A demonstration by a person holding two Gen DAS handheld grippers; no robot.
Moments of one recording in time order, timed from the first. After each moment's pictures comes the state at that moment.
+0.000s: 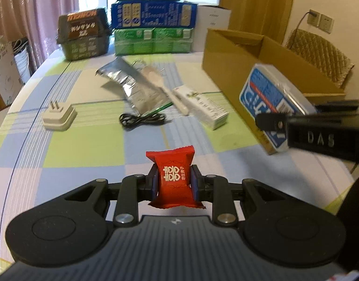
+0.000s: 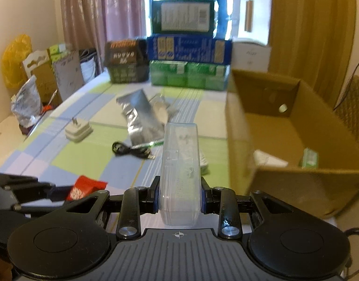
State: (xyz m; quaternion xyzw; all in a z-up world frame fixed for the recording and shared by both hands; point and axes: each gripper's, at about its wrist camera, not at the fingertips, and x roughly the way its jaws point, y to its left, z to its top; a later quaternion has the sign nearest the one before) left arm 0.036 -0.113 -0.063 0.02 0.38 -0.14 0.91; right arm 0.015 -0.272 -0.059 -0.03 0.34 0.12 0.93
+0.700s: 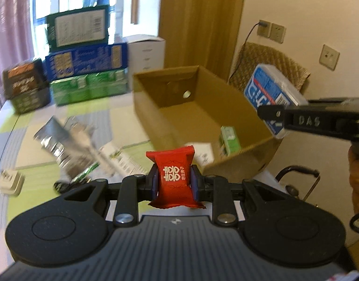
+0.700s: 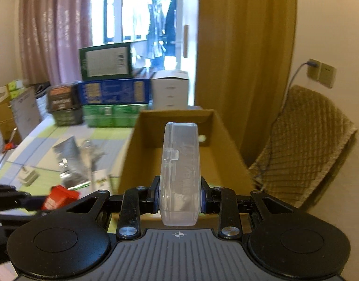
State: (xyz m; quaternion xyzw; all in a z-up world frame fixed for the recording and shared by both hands) left arm 0.058 -0.225 0.012 0.04 0.33 -0.24 0.91; right arm 0.025 -0.407 0.016 -0.01 0.29 0.01 0.96
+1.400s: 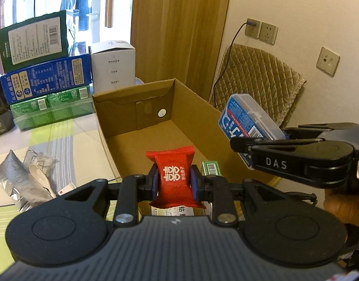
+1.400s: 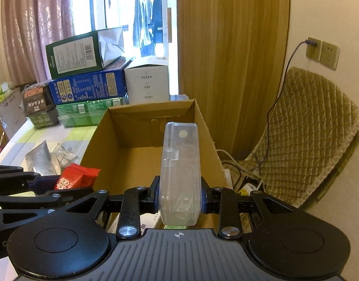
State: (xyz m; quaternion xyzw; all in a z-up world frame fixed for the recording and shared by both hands) left arm 0.136 -0.303 0.006 0.05 0.34 -0.27 0.90; right arm 0.098 -0.462 -0.006 0.01 0.33 0.01 0.95
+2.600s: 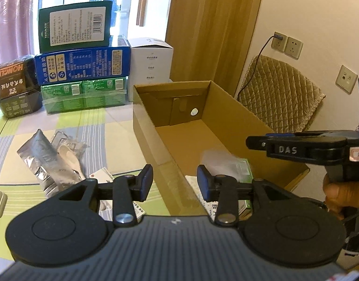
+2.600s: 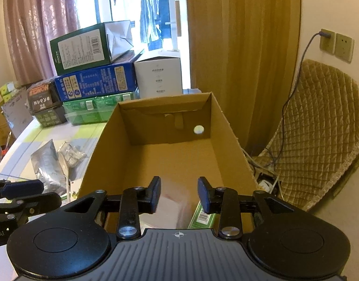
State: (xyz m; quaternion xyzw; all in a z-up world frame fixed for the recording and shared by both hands) left arm 0.132 -0.240 0.000 0.01 0.33 -0.23 0.92; right arm 0.119 -0.449 -0.019 0.03 0.33 0.03 0.94
